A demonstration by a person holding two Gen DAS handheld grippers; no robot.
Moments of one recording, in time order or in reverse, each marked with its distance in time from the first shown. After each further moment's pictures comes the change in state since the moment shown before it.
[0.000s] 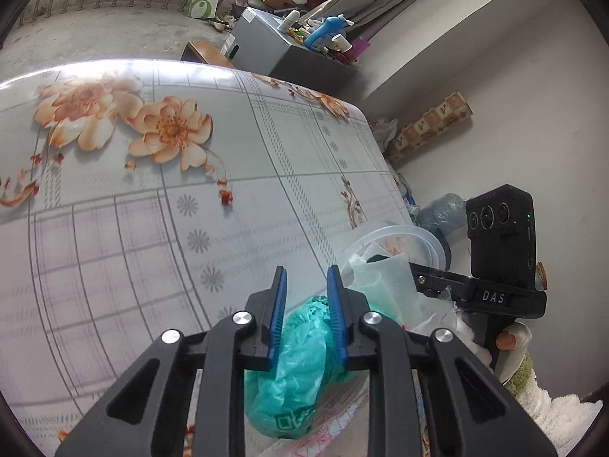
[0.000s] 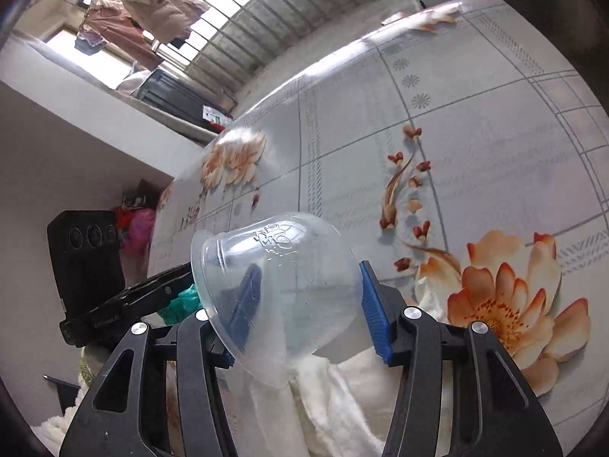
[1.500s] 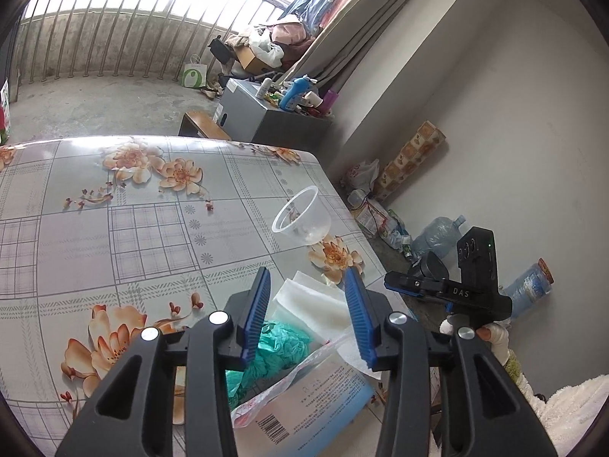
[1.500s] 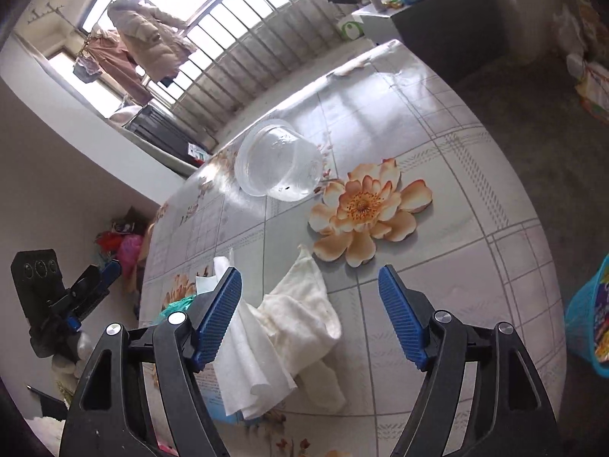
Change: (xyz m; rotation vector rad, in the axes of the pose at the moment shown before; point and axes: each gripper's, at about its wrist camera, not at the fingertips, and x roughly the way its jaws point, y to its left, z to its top) left arm -0.117 -0.073 -0.069 0.130 -0.225 0.040; right arm -0.120 -0.024 -0.077 0.055 -0.192 -0.094
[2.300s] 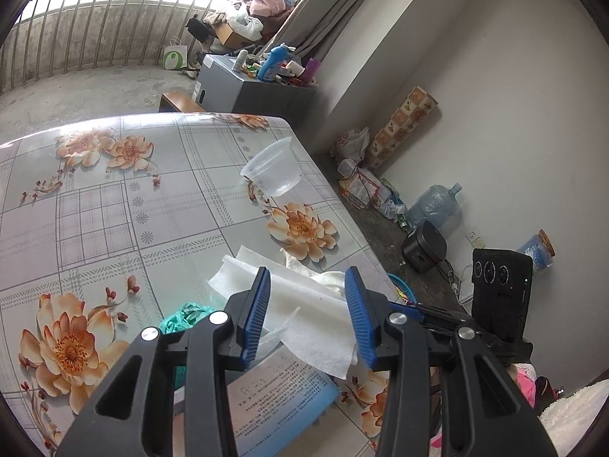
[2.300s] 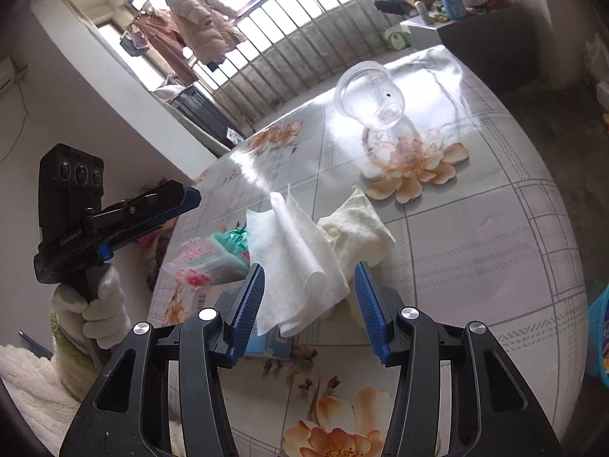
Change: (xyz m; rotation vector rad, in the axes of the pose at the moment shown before) left arm 0.054 -0.044 -0.015 0.058 0.110 -0.009; right arm -0.017 0.033 -0.065 -0.166 -0.015 0.088
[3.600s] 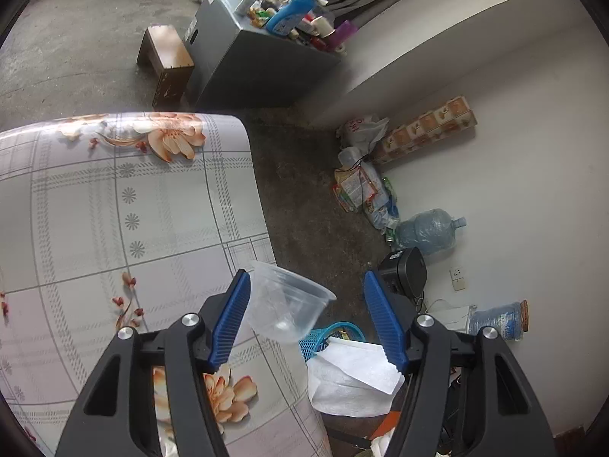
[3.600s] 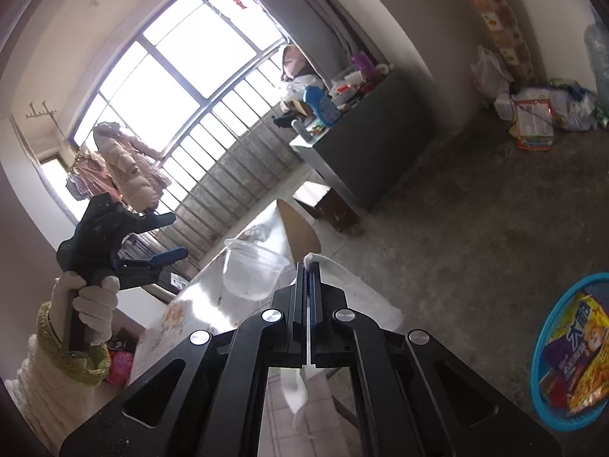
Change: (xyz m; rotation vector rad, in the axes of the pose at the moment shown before) left arm 0.232 -0.011 0.203 -0.292 0.223 -0.042; right arm -0.078 -0.192 0.090 0.304 -0.446 -0.151
